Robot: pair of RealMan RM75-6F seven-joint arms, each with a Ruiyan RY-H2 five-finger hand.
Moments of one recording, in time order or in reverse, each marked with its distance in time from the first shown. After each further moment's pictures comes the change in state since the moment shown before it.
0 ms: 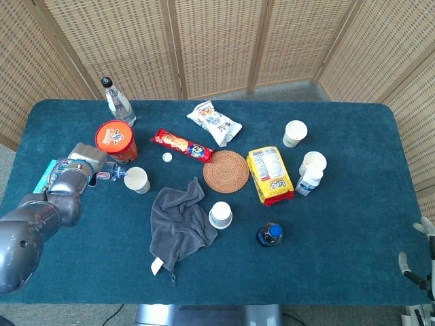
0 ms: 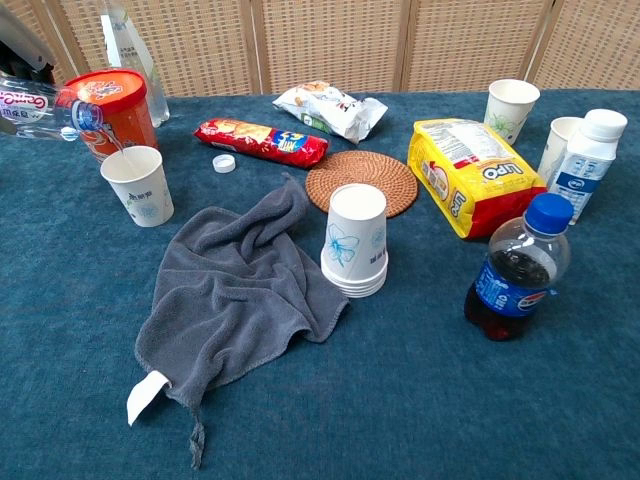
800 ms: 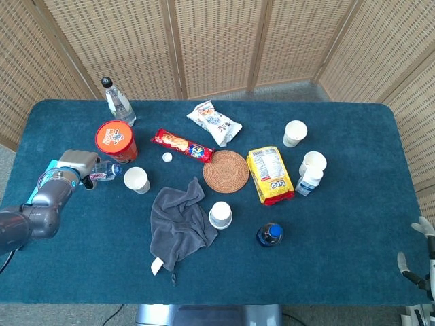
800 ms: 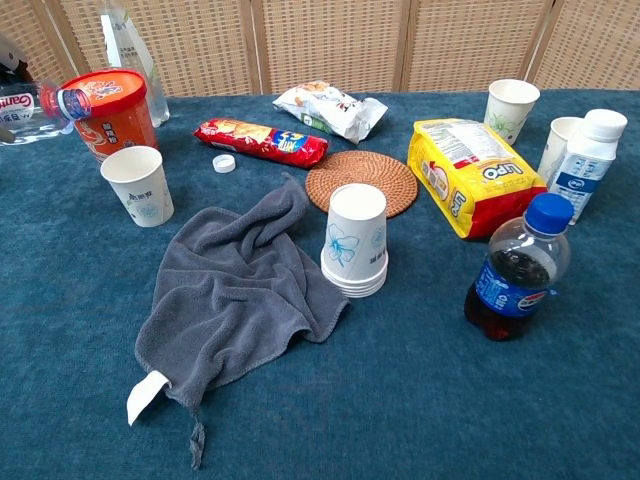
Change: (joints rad) left arm 0.199 0.133 -0.148 -0.070 0.155 0.140 -0.205; right arm 0.004 0.005 -0.003 0.000 -0.014 -0.003 0.002
